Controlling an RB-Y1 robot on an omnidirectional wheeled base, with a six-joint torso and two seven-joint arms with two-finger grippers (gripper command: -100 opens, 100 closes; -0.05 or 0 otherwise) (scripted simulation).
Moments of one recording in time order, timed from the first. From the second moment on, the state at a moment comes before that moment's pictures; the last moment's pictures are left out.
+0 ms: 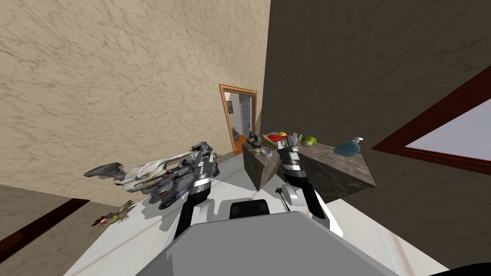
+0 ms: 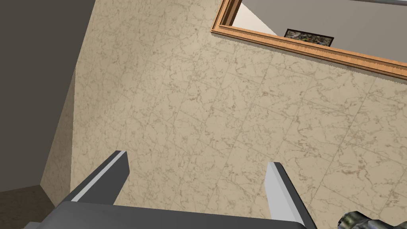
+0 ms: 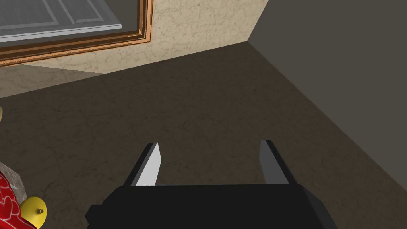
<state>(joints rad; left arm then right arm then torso) 0.54 -0.04 -0.07 -2.23 0.03 -0.41 0.10 0.46 0.00 0.04 -2.34 0.03 -0.38 -0.09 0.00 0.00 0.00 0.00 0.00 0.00</state>
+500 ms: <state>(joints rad) 0.54 -0.04 -0.07 -2.23 0.03 -0.41 0.10 0.43 -0.08 0.01 -2.28 0.11 -0.34 -0.01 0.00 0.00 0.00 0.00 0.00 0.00</state>
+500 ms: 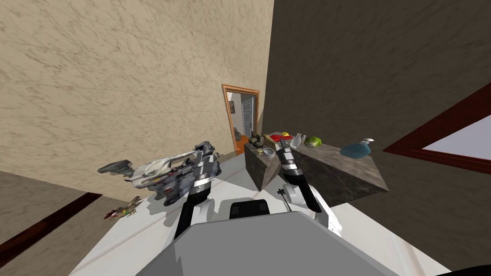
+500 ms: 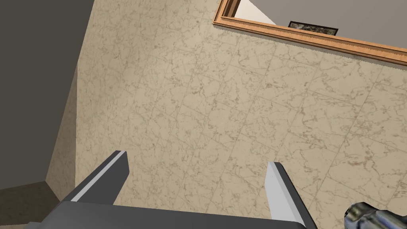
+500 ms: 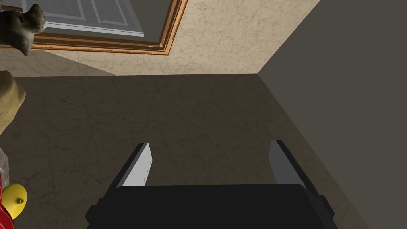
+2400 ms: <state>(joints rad) 0.54 -0.04 -0.07 -2.23 0.03 -0.41 0.10 0.29 -0.20 -0.12 -1.91 0.54 -0.14 0.48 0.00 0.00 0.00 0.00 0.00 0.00</state>
